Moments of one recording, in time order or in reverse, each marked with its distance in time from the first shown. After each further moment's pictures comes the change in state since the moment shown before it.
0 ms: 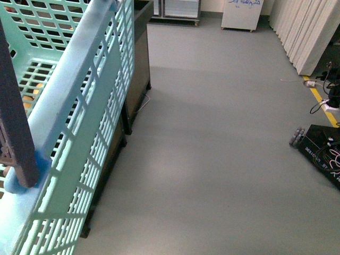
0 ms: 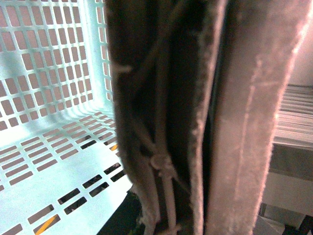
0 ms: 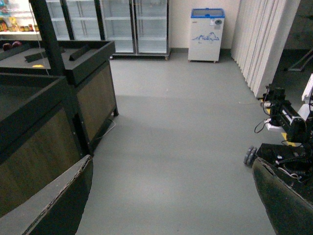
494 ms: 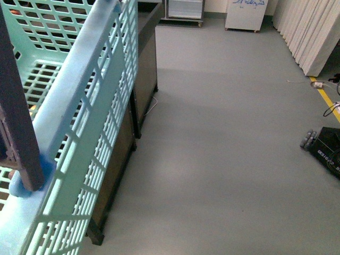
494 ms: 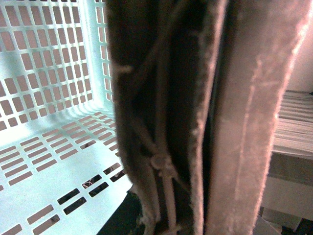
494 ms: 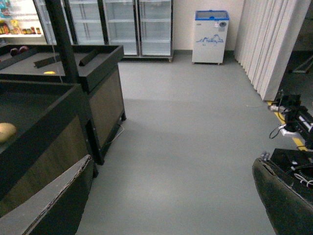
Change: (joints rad) left arm -0.002 -0.002 0.001 0.000 -0.001 -0.003; right arm 0.000 0.000 0.000 0.000 0.003 0.000
